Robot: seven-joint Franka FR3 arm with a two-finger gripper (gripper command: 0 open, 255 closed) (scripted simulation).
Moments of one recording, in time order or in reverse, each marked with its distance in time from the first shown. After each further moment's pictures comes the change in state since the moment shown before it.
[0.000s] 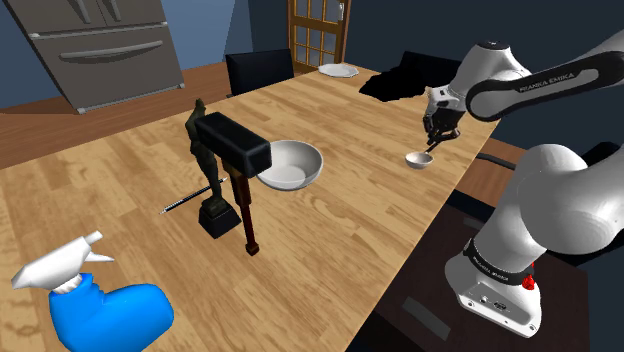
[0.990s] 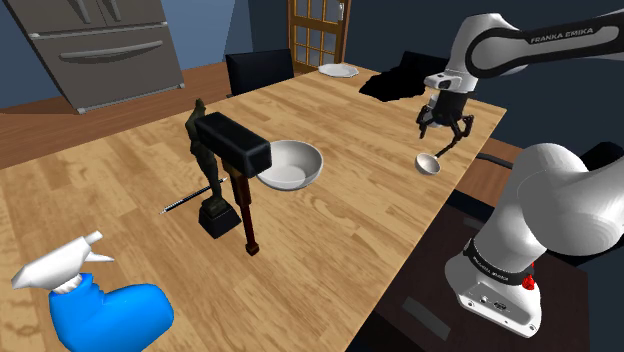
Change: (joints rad) arm 0.070 -0.124 0.178 0.104 0.378 -0.538 -0.149
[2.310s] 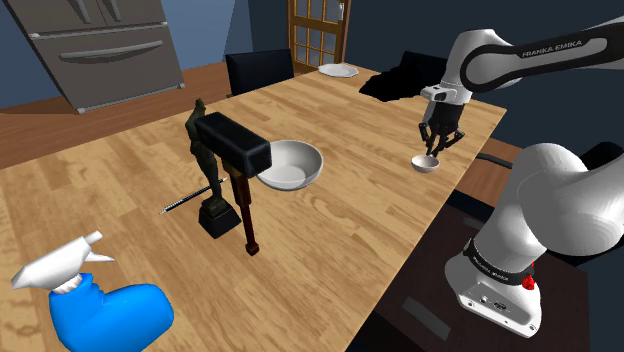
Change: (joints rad) arm 0.010 0.029 -0.058 -0.055 -0.029 0.080 0.002
